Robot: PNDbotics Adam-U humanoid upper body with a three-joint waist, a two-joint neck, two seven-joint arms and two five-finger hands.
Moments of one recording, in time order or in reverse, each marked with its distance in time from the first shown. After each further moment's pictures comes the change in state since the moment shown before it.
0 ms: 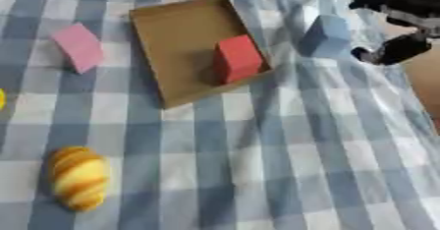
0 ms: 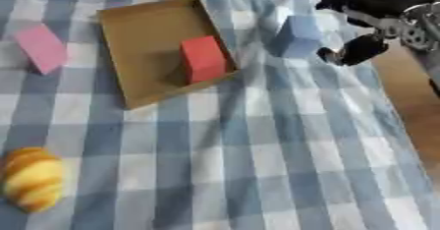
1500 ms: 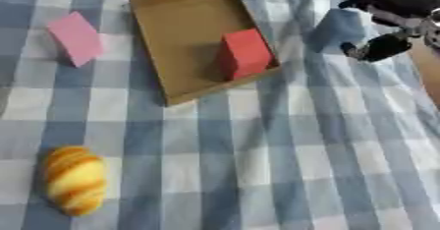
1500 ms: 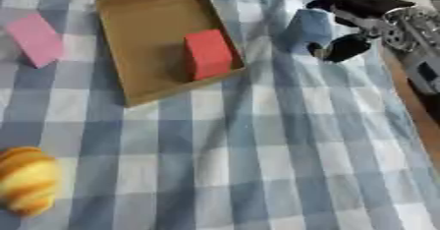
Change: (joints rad) left arm -0.009 -0.009 -0.007 0.000 0.000 0.007 -0.010; right arm -0.058 0.043 0.005 0.096 0.023 -0.003 -0.025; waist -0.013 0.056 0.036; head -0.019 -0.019
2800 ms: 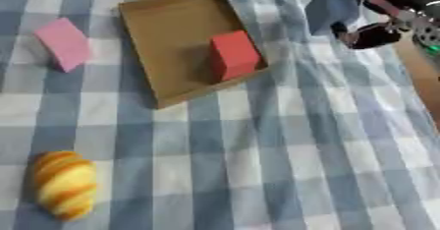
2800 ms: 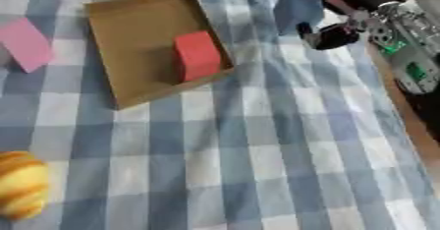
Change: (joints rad) left arm 0.003 -0.008 0.001 0.000 0.005 0.005 -0.004; right arm -0.013 0.026 0.000 -0.170 -0.111 0.043 -0.240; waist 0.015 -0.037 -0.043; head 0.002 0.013
